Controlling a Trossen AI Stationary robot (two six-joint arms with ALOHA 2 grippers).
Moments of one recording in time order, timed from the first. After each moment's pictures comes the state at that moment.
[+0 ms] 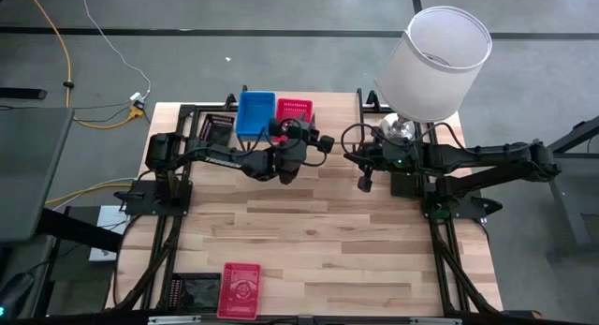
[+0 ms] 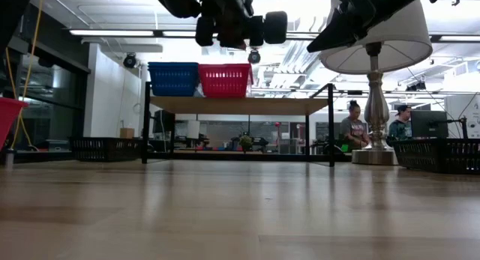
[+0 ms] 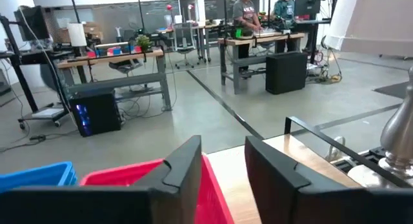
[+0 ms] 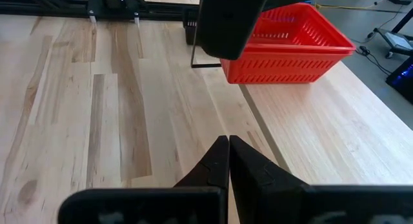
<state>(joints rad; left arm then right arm) 0.15 1.89 1.30 0.52 -1.23 0.01 -0.05 1.02 0.75 -0.20 0.28 -0.07</state>
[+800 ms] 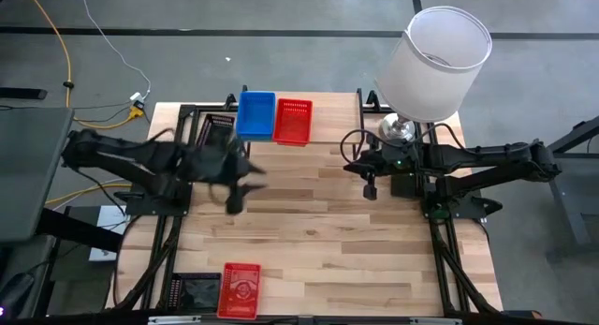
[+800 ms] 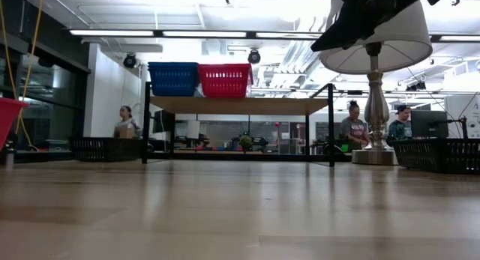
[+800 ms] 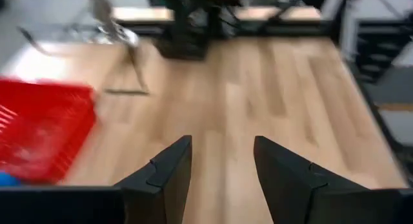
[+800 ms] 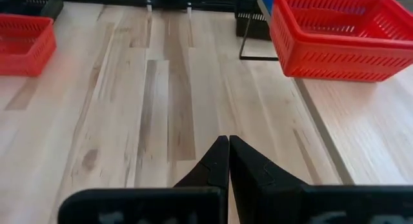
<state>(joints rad) -0.08 1.08 1.08 -0.56 -0.25 -0.11 -0.05 1.02 0.75 -0.24 0.09 -0.09</state>
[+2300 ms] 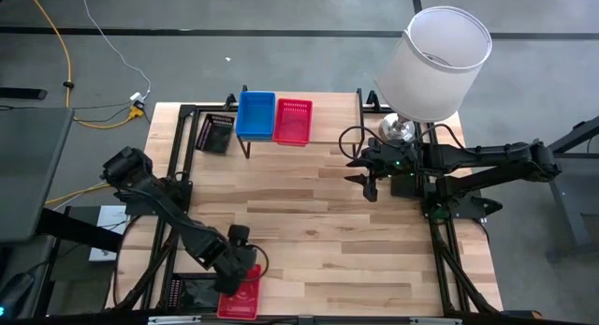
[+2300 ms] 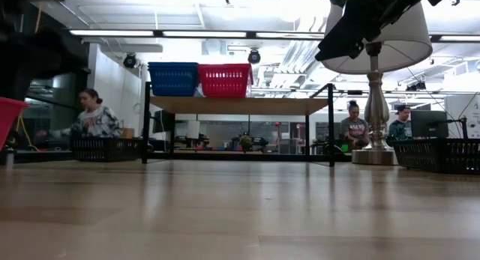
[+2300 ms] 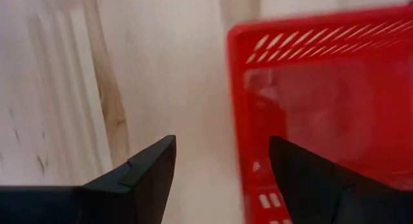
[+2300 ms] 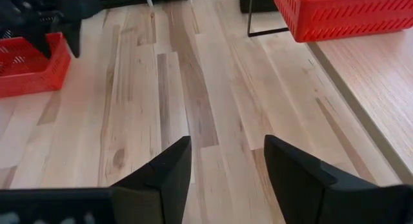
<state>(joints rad) -0.61 1.67 1.02 -0.65 -0.15 -0.55 -0.05 1.02 0.75 -0.30 0.05 0.11</state>
